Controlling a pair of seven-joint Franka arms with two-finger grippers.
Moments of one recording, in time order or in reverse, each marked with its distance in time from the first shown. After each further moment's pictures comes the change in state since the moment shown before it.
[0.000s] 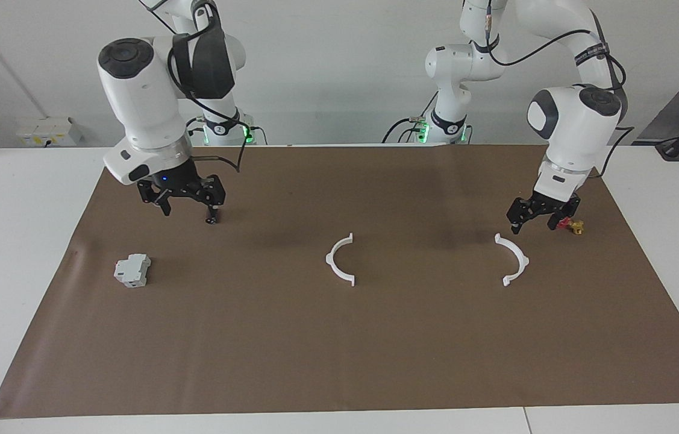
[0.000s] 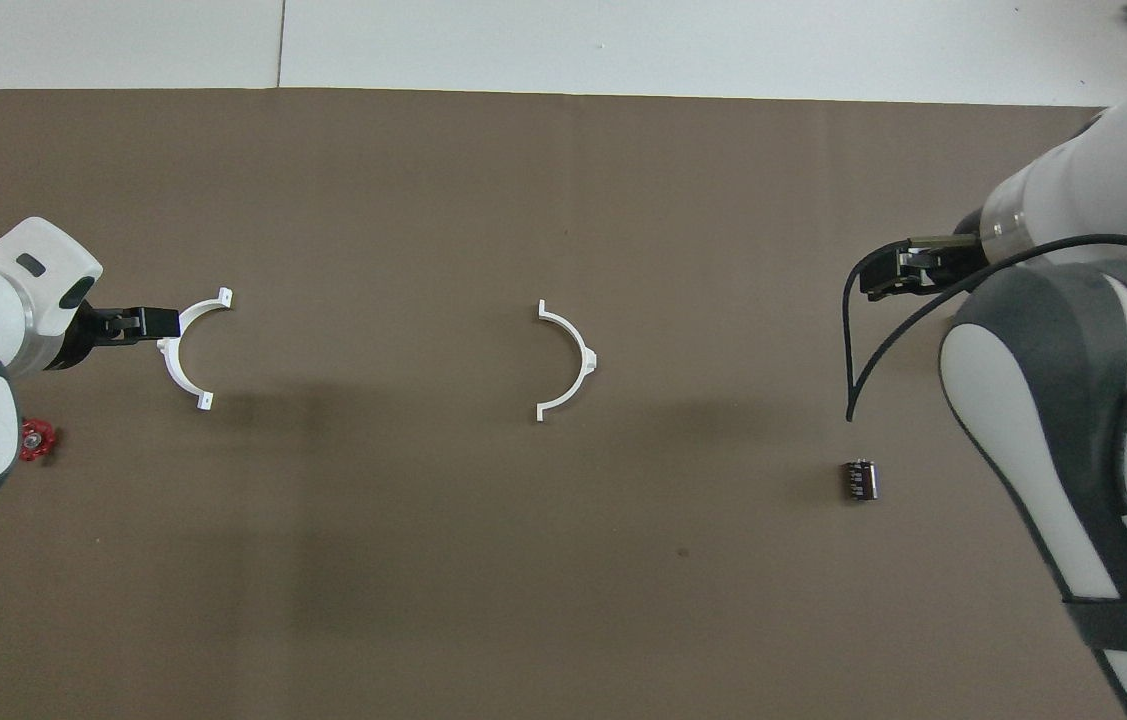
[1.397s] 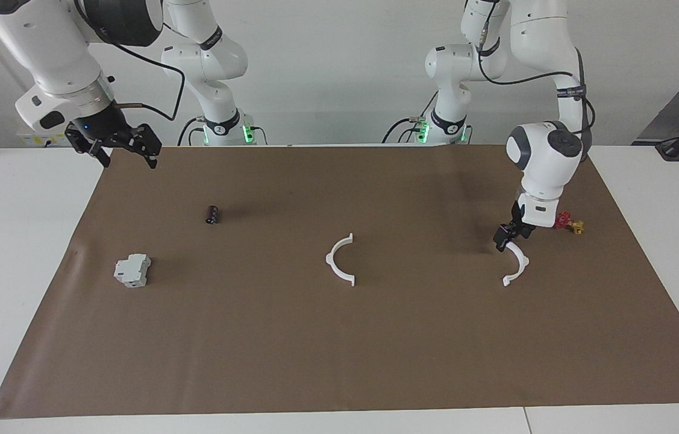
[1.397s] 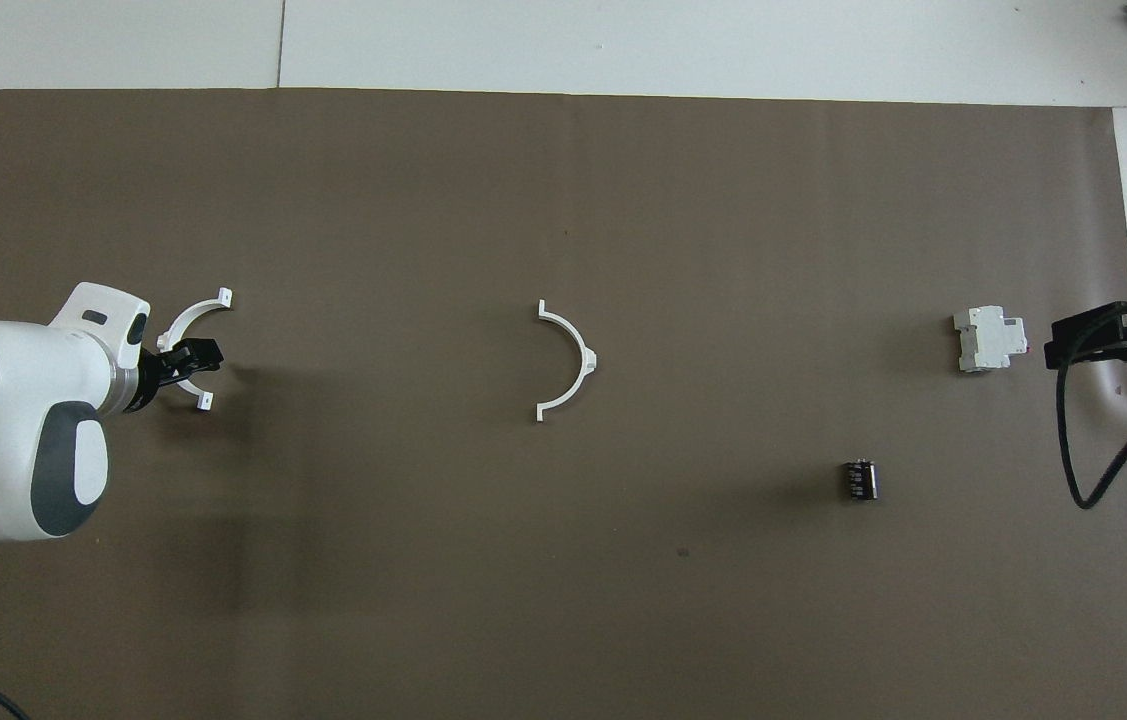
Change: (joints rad) left arm 0.000 0.107 0.010 -0.170 0.000 0.240 -0.364; right arm -0.441 -0.140 0.309 0.001 -0.033 -0.192 -0.128
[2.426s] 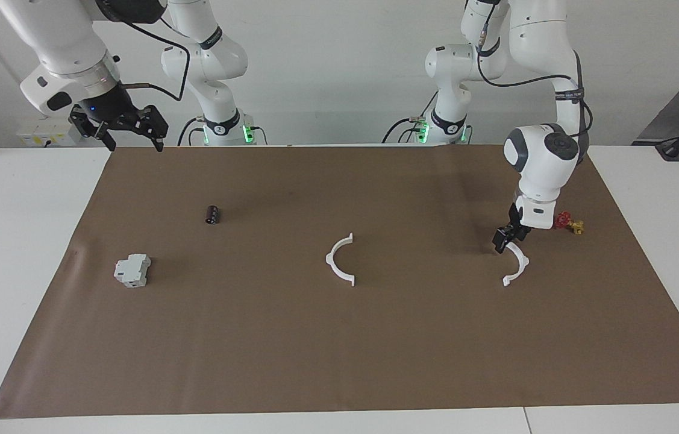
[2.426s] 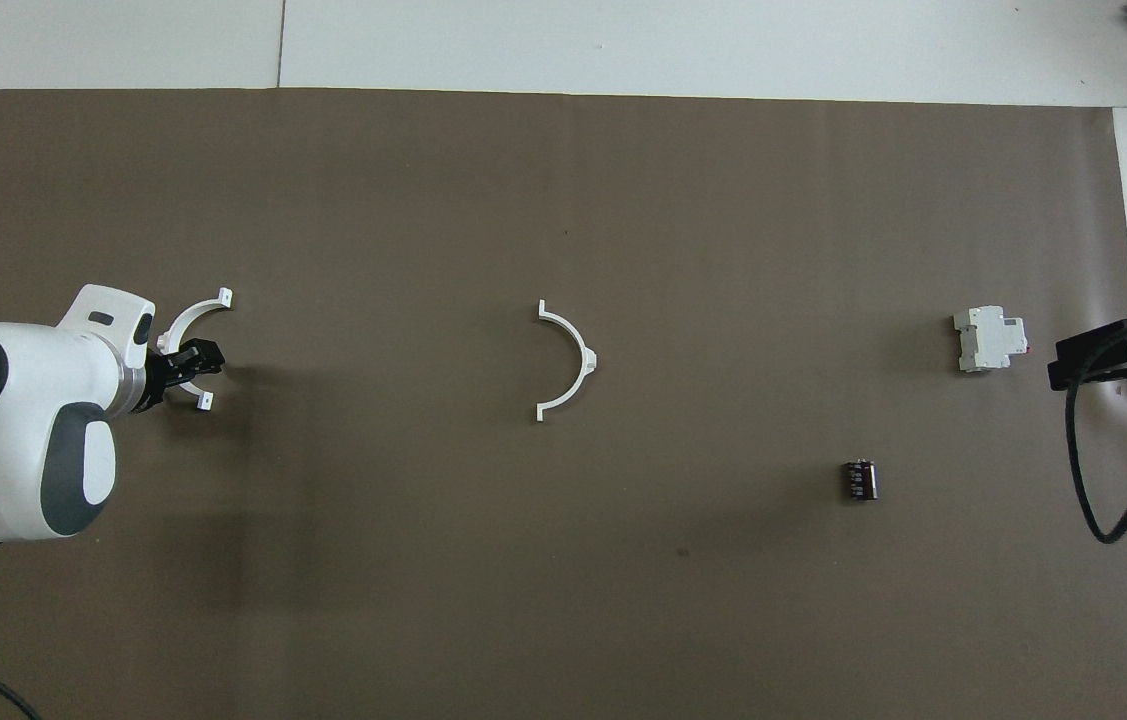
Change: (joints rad) left arm -0.002 0.013 -0.002 -0.003 0.000 0.016 -0.024; right arm 0.037 -0.006 -0.012 0.054 0.005 -0.098 0.003
